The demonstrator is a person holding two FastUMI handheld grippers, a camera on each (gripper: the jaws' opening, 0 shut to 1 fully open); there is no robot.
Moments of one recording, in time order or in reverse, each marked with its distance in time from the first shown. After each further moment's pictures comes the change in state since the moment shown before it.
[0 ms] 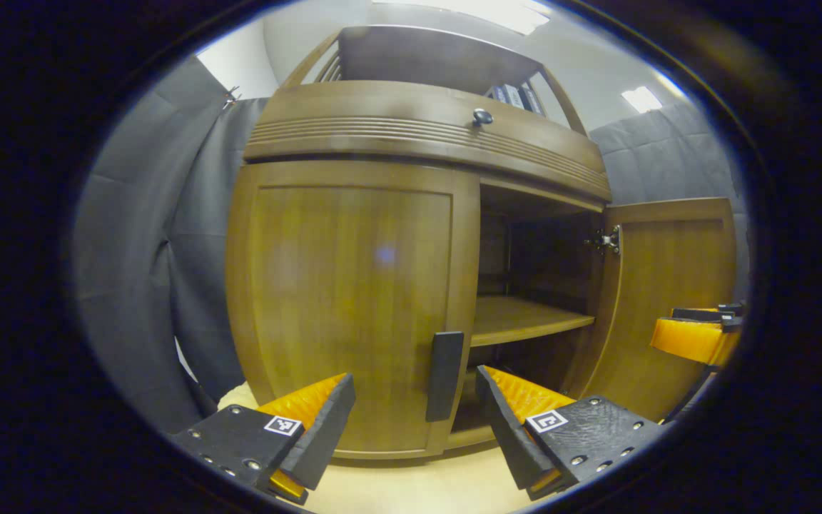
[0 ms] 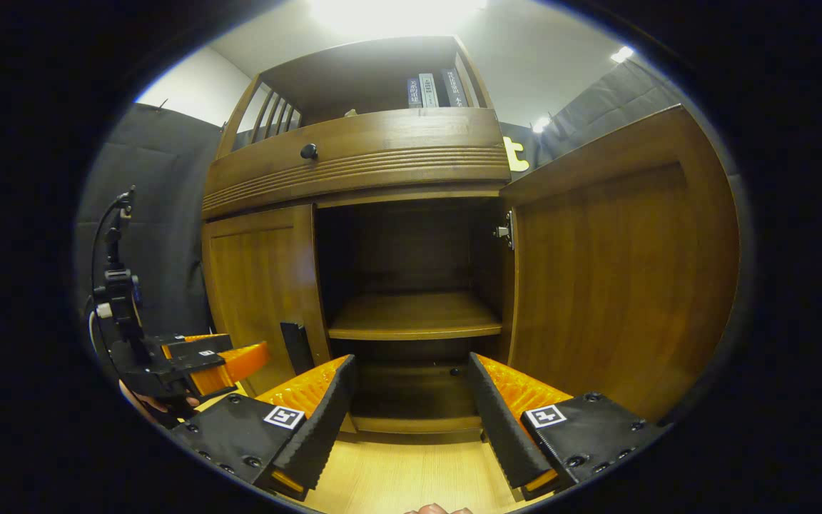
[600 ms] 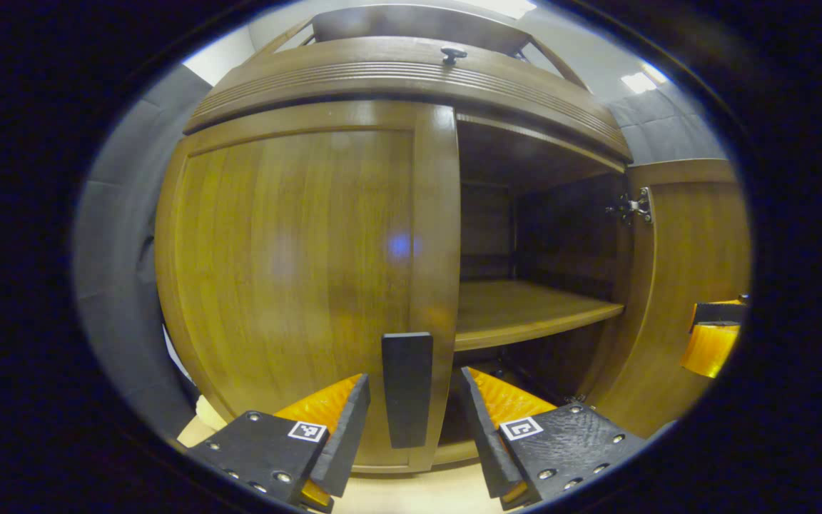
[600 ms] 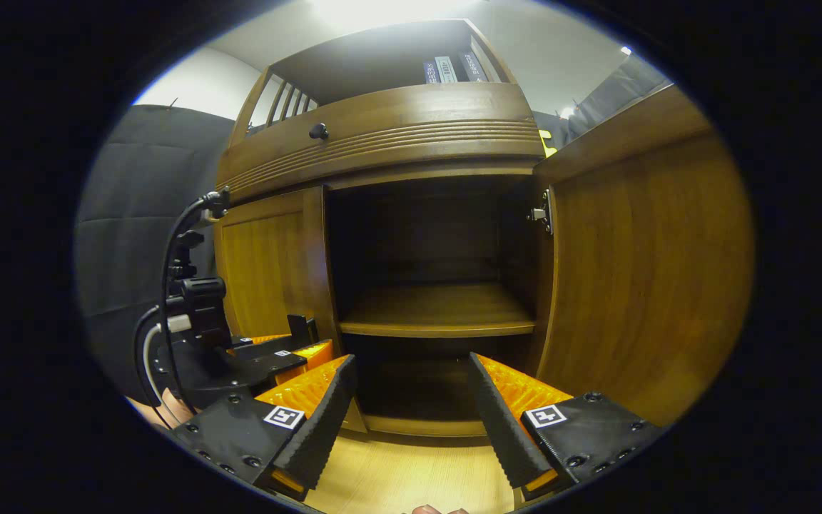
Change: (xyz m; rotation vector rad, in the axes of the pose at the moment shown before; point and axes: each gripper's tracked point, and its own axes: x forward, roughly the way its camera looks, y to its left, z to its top) left arm 0.071 -0.023 -0.029 0.011 0.048 0.070; right arm 0.037 0.004 -0.014 -0.016 0.045 0.109
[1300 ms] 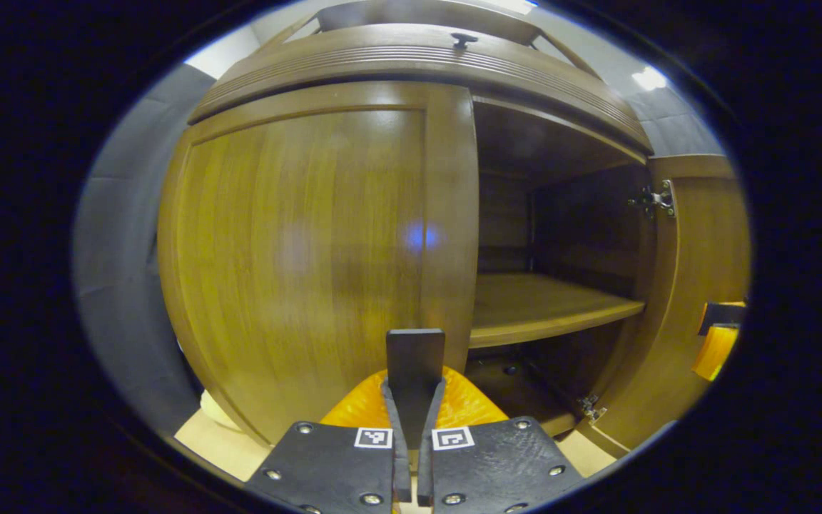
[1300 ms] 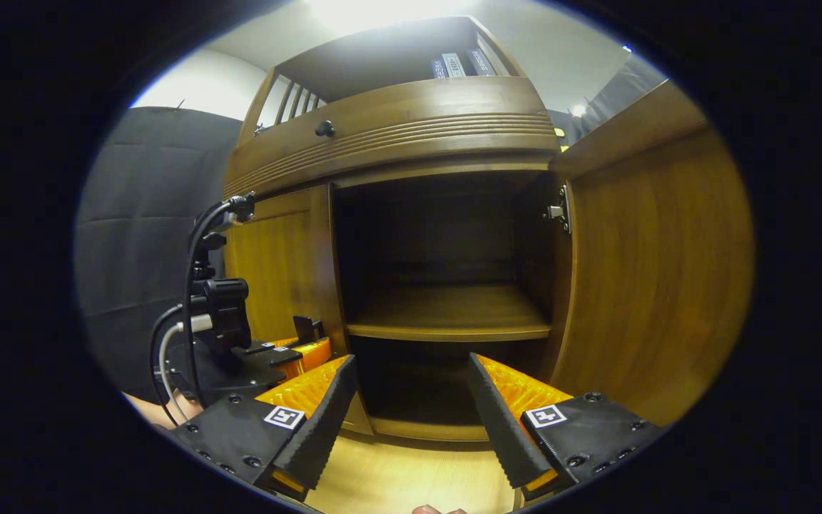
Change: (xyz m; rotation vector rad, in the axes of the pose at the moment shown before) left arm 0.012 -0.001 -0.008 -0.010 0.034 0.023; right arm 0.007 0.008 -0.004 -0.009 -0.002 0.055
